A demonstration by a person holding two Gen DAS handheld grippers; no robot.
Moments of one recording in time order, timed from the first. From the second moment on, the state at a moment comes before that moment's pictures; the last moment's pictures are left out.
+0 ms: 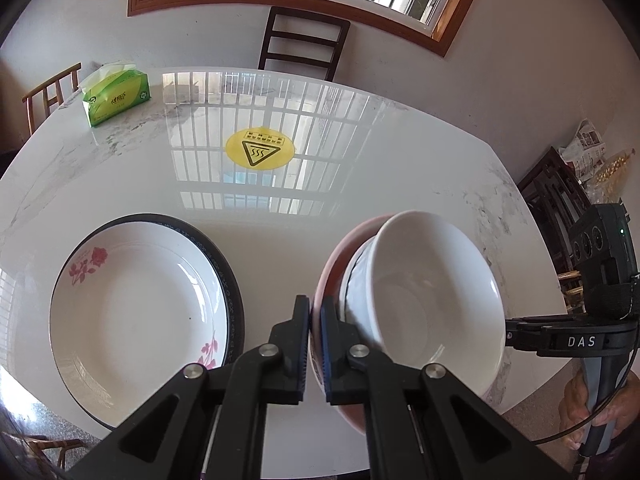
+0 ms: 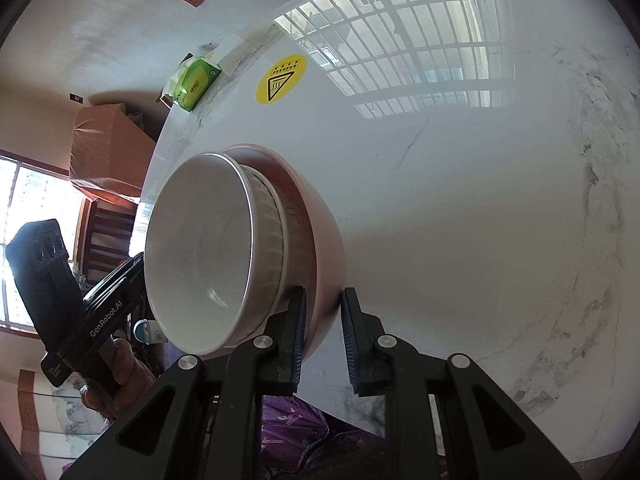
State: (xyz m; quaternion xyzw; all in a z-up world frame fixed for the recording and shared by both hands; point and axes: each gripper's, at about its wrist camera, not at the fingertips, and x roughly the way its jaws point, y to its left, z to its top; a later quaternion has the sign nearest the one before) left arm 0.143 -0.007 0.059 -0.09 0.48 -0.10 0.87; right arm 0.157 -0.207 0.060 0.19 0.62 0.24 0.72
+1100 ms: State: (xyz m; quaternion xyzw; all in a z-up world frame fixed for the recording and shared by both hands) left arm 0.113 0.108 0.098 -0.13 0.45 0.00 0.89; right arm 0.181 -0.093 0.083 0.17 0.61 0.31 0.71
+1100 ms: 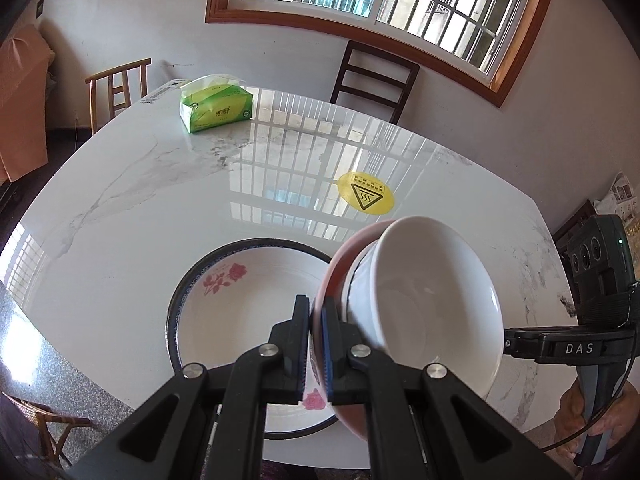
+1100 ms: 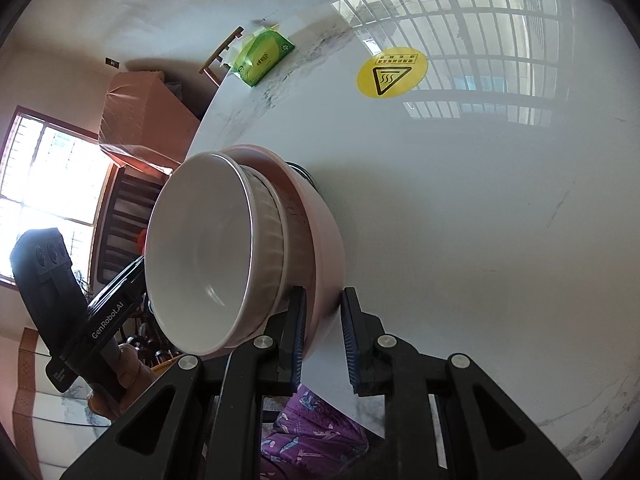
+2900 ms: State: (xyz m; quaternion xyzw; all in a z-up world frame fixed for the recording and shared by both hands) left arm 0.100 0.183 0.062 -0.15 0.43 0.05 0.89; right arm 0.194 -0.001 0.080 0.11 0.61 0.34 0.71
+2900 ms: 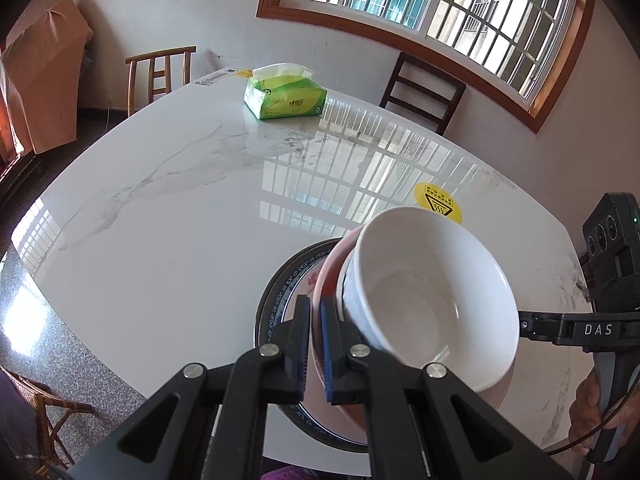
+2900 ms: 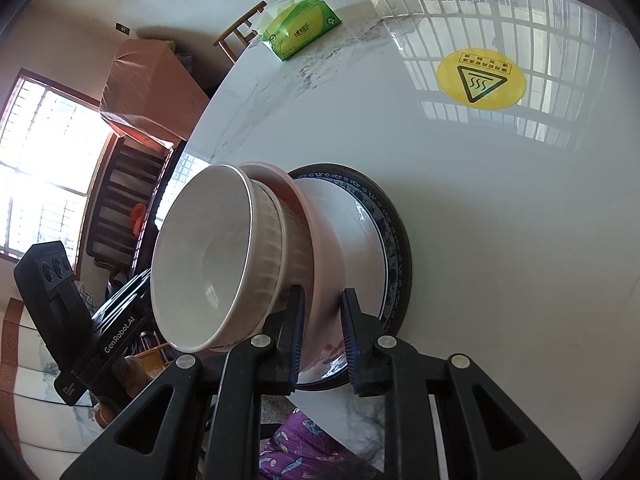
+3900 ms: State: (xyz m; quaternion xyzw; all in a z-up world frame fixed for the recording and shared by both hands) left arm 0.065 0.169 0.050 -0.05 0.33 0.13 0.94; right arm 0.174 -0.017 0.073 0.13 0.47 0.30 0.82
